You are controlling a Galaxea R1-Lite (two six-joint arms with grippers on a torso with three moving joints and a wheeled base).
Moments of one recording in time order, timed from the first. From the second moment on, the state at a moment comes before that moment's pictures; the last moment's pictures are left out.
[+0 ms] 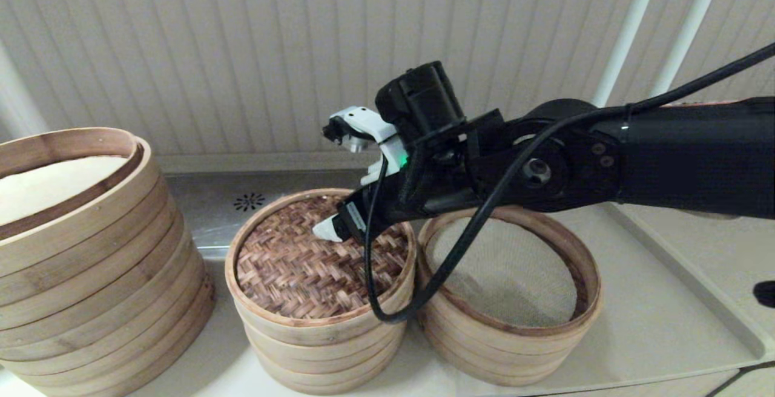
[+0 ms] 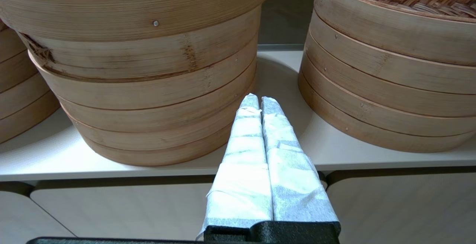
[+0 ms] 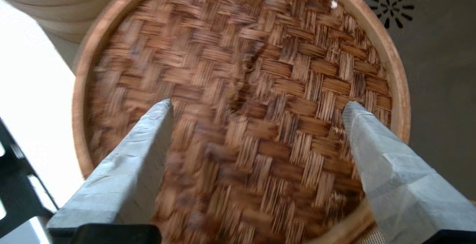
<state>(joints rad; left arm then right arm) -0.01 0.00 -0.01 0.01 0.00 0.01 0.82 2.04 -1.83 0.31 0.08 -0.08</state>
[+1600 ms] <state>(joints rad) -0.01 0.00 -0.01 0.02 0.00 0.01 0.83 2.21 -1.95 0.27 0.02 -0.08</state>
